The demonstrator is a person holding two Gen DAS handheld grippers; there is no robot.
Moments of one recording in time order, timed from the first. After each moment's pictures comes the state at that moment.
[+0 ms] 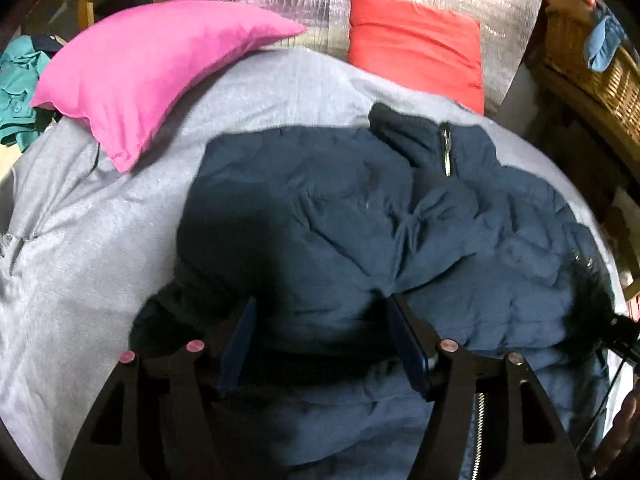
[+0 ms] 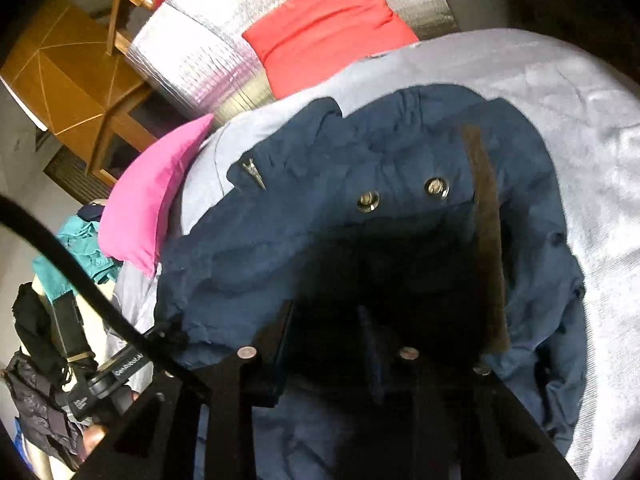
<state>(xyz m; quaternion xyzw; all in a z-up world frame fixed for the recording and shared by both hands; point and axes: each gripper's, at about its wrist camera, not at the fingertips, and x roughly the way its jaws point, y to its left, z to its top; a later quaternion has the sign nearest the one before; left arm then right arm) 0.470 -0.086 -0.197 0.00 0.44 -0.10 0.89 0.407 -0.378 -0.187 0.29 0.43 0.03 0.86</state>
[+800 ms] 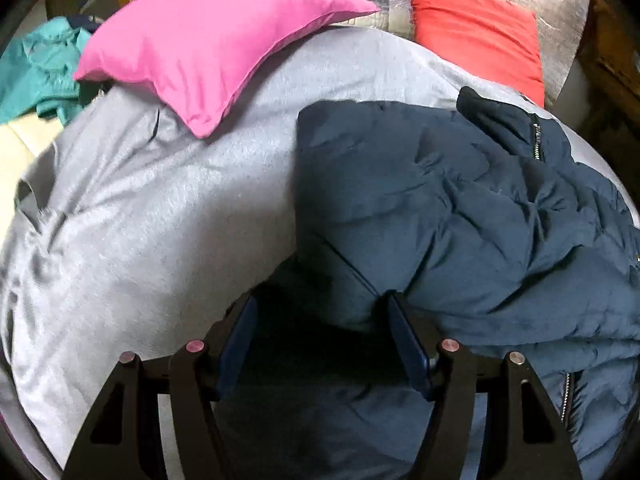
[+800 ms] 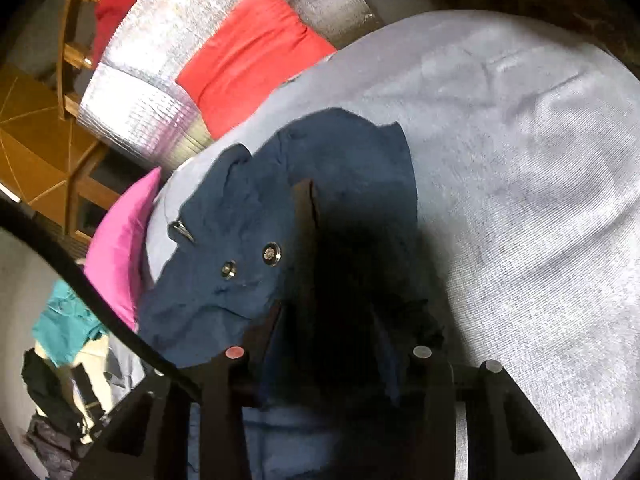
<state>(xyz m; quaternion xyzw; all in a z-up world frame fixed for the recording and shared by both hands) 0.498 -0.042 -0.225 0.03 0.47 -0.02 0.88 0.397 -0.452 -0.204 0.36 0.42 -0.03 0.83</state>
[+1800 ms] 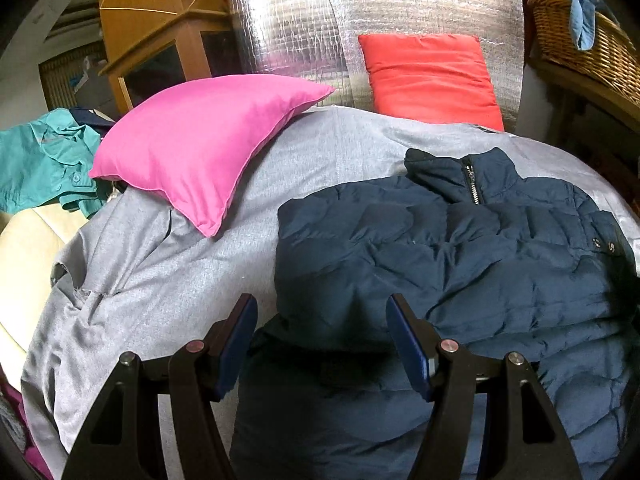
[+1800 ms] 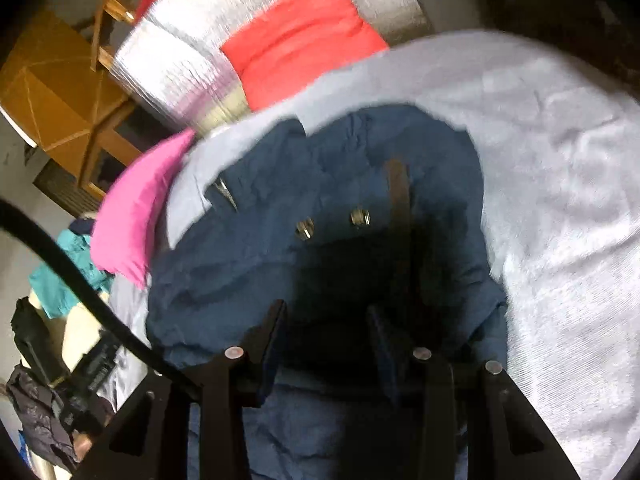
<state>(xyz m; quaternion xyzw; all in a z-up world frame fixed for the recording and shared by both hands) 0.459 -0.073 -0.174 0.09 0.35 -0.04 0.93 0.393 -0.413 -0.185 0.30 0.45 0.01 0.84</state>
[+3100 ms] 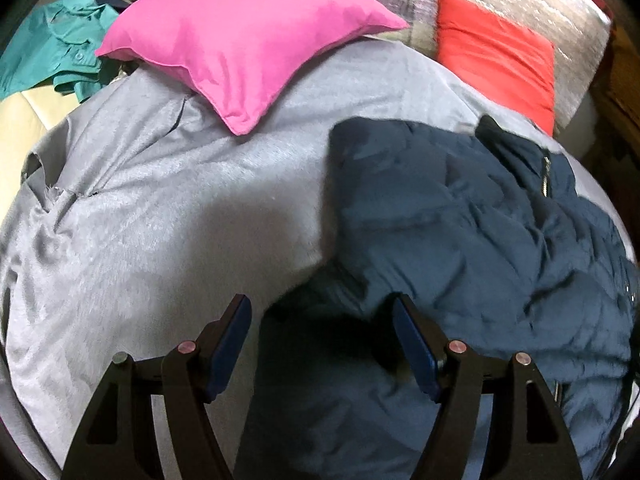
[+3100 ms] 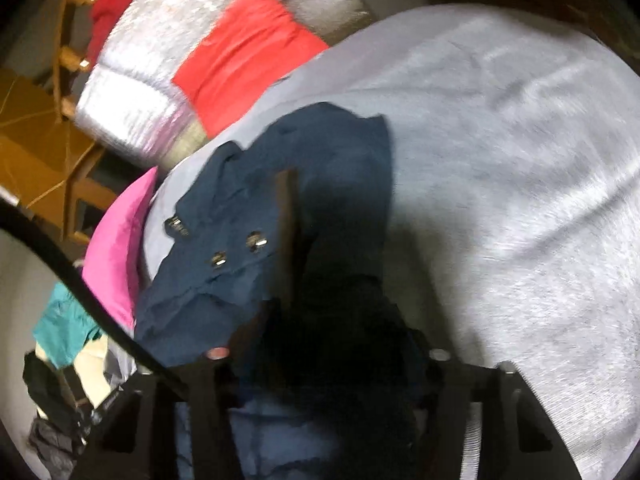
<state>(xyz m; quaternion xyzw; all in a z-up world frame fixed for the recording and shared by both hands) 0.506 -0.006 -0.228 -0.04 0.46 -0.01 0.89 0.389 -0.452 -0.206 0.35 0.42 -0.03 0.84</state>
